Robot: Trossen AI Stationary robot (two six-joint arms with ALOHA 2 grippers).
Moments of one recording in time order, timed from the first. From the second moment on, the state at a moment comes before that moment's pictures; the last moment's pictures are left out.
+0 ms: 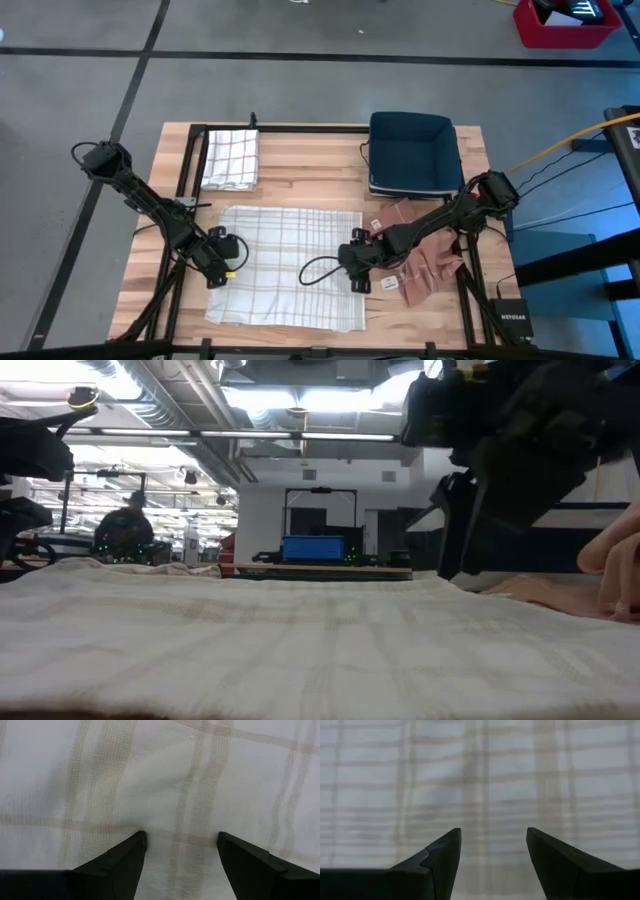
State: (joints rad) left arm -0.73 1.23 0.43 -0.48 -0.19 -0.90; right arm 0.39 1.78 1.06 -0.39 0.08 0.44
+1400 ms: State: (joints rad) left arm -0.76 1.23 0.48 -0.58 -0.22 -0.90; right arm 0.43 1.80 1.04 -0.45 0.09 0.49
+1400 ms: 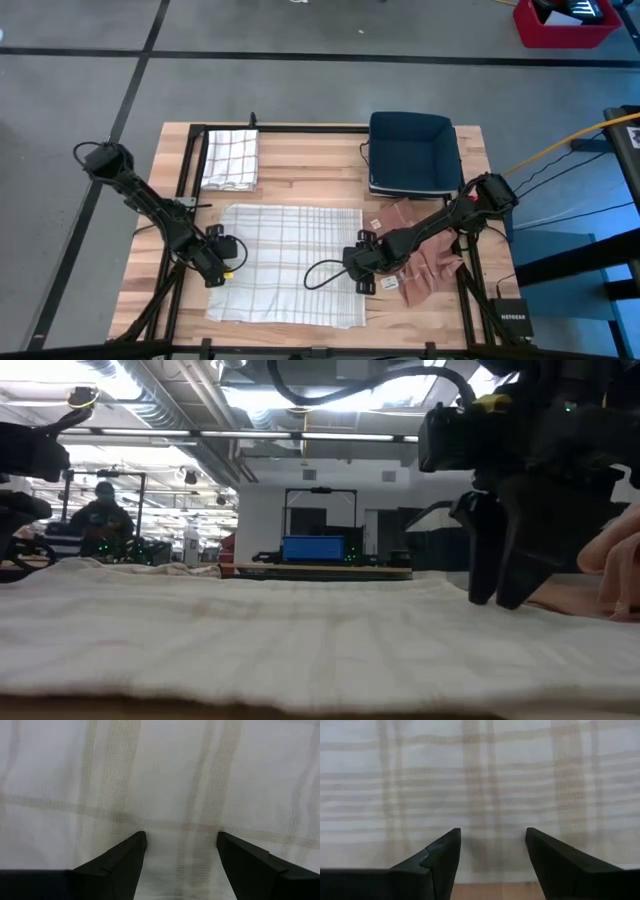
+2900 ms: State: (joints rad) left arm -0.75 1.22 0.51 -0.58 -0.18 -0.86; right arm 0.43 1.89 1.06 -0.41 0.13 0.49
